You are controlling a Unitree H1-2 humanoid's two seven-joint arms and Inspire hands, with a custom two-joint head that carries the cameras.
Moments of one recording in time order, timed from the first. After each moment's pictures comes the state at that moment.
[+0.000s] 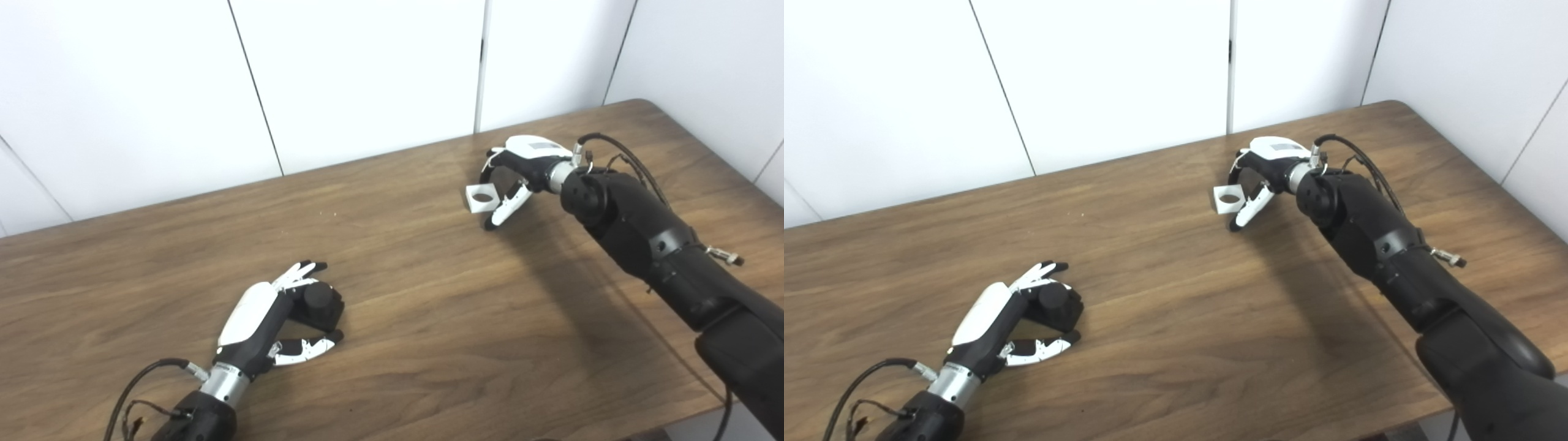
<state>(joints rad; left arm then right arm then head) -0.23 0.27 -0.34 0.14 0.55 -0.20 -0.09 -0.67 -0.60 0.37 0.45 -0.68 0.15 0.32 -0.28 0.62</state>
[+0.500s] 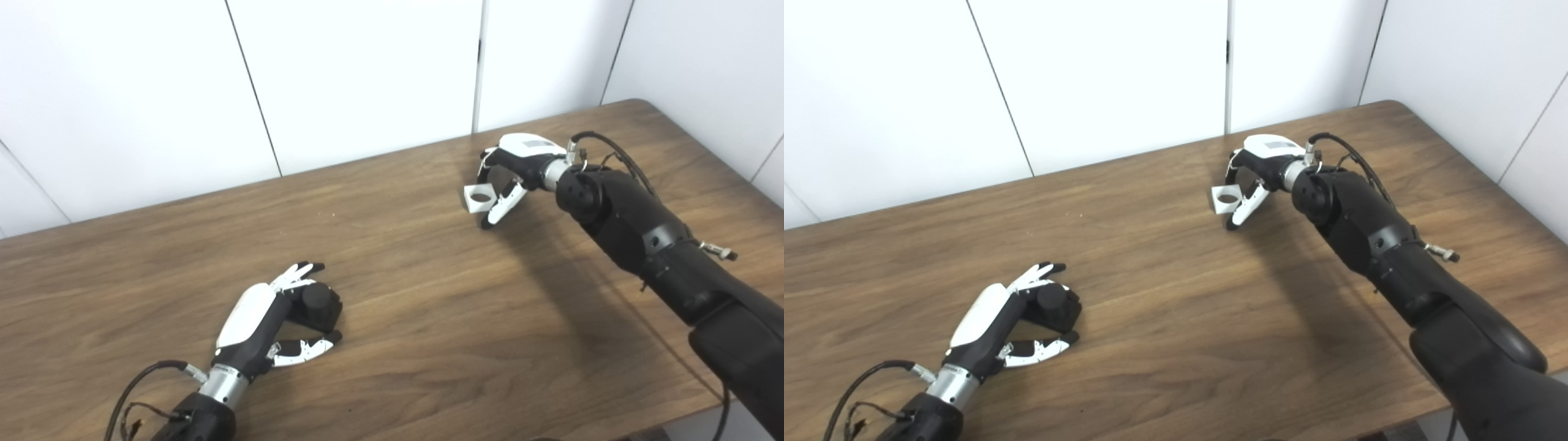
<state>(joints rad) -0.23 0.27 -0.34 0.12 0.55 -0.17 -0.10 -0.69 -0.59 0.39 0.48 -0.68 0.14 0.31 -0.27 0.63</state>
